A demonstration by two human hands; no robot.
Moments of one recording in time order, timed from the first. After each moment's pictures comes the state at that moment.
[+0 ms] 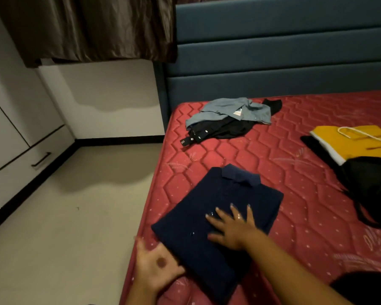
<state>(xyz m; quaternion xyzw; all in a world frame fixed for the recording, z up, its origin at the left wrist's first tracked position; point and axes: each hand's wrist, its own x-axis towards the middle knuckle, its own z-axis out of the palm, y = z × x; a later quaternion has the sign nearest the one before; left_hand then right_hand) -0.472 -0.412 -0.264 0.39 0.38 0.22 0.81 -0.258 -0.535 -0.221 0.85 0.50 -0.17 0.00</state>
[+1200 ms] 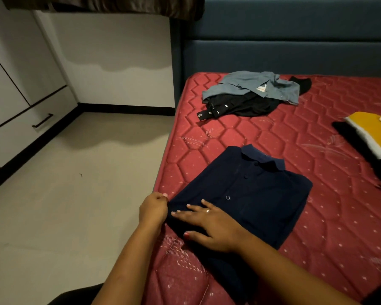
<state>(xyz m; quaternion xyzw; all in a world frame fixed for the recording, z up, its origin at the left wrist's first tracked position) -0.436 -0.351 -0.256 0.63 0.59 0.18 0.47 -0.311 -0.481 -0.272 0.65 0.73 -0.13 -0.12</state>
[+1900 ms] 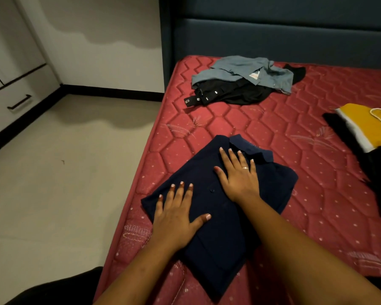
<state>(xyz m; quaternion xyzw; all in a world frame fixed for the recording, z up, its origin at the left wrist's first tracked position) -0.399 -0.425 -0.293 0.92 0.36 0.00 0.16 -0.188 -0.474 -0.293 0.89 0.44 0.00 -0.11</state>
